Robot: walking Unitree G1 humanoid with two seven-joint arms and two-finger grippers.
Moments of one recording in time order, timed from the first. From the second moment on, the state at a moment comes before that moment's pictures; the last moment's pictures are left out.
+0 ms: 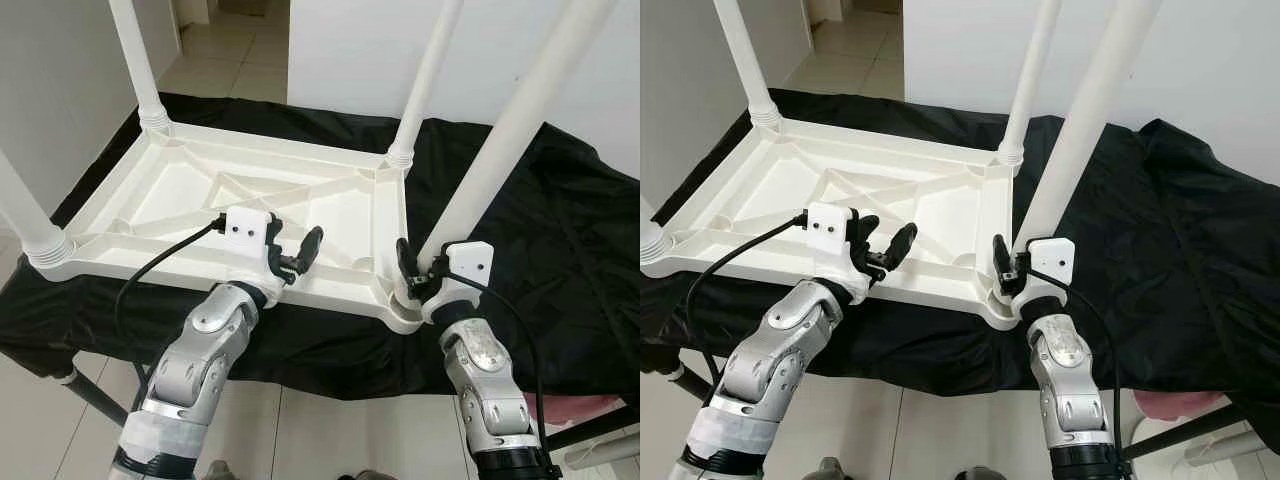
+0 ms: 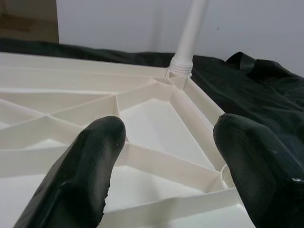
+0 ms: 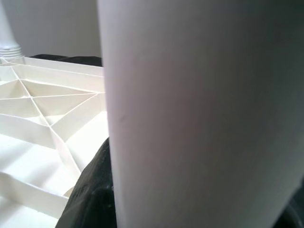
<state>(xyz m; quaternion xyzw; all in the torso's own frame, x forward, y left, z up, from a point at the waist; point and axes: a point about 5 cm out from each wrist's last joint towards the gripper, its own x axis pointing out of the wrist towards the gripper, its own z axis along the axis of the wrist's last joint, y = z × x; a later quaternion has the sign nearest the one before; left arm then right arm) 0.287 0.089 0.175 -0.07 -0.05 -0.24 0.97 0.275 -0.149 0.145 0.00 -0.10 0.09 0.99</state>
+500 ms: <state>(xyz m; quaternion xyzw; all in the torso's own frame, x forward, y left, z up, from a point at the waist) 0.275 0.100 0.154 0.02 -0.04 -0.25 0.97 0.270 -0.144 0.137 -0.04 -0.11 0.13 0.98</state>
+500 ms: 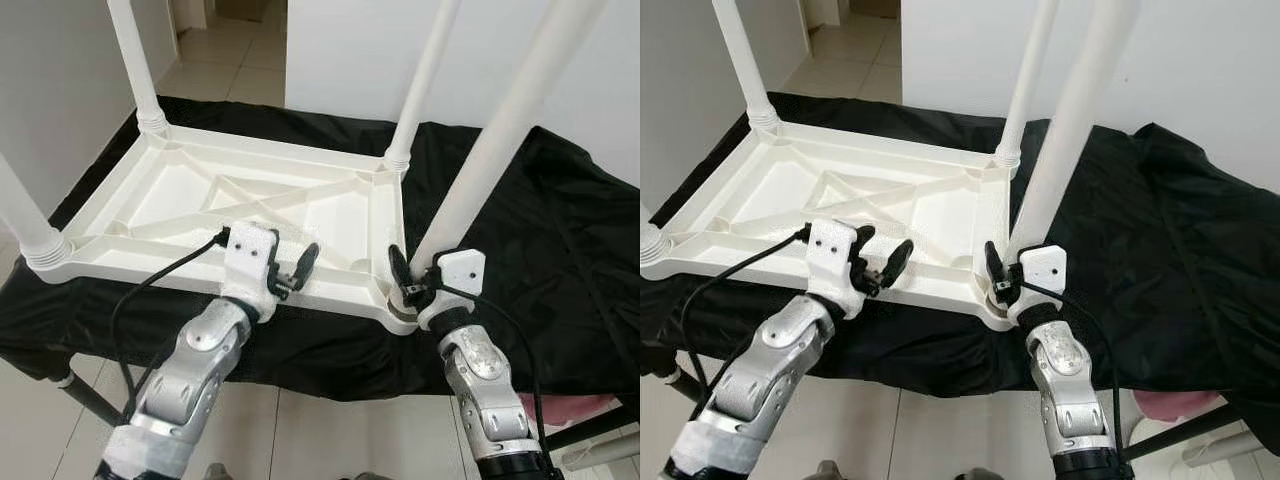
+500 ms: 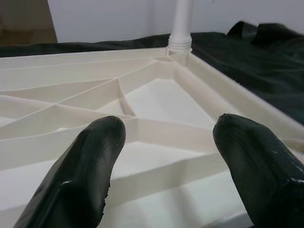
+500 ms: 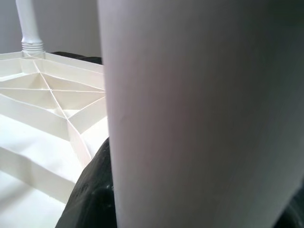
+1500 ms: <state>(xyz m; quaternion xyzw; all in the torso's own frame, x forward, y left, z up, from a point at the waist) 0.267 0.092 0.161 0.05 -0.05 -0.30 0.95 0.271 -0.145 0.123 -0.11 -0.11 0.25 0.95</state>
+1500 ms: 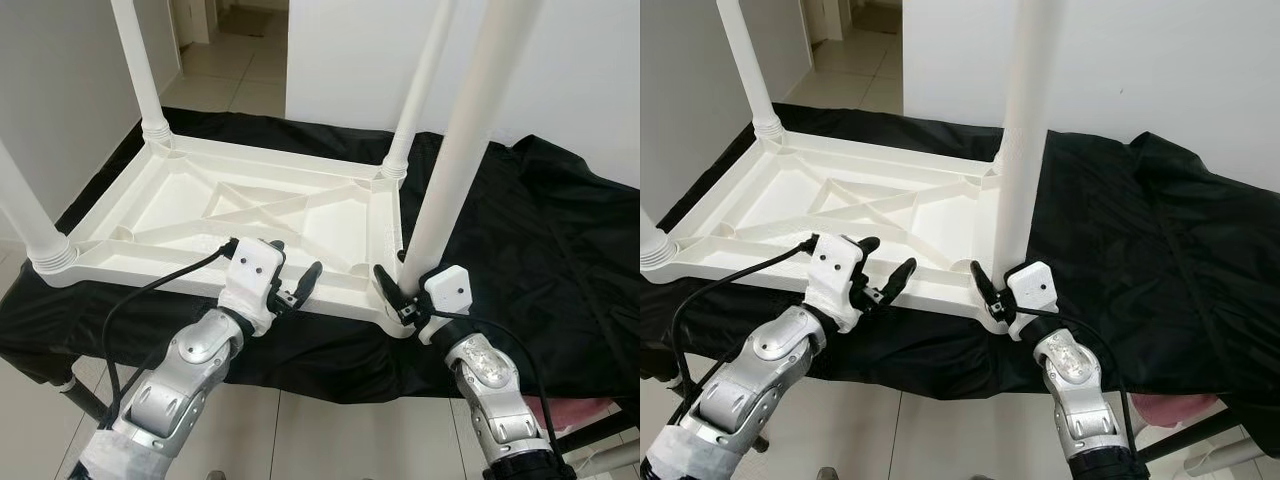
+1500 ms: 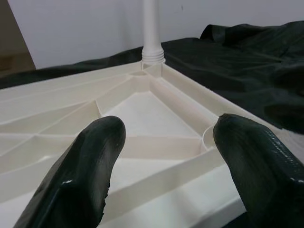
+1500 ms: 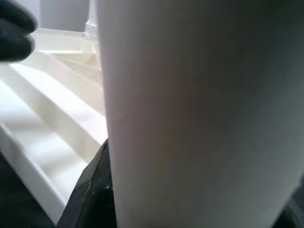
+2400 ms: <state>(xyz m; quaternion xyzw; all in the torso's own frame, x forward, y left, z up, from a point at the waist) 0.270 0.090 0.169 0.05 -0.07 -0.31 0.95 0.290 -0.152 0.117 0.03 -0.05 0.20 0.98</state>
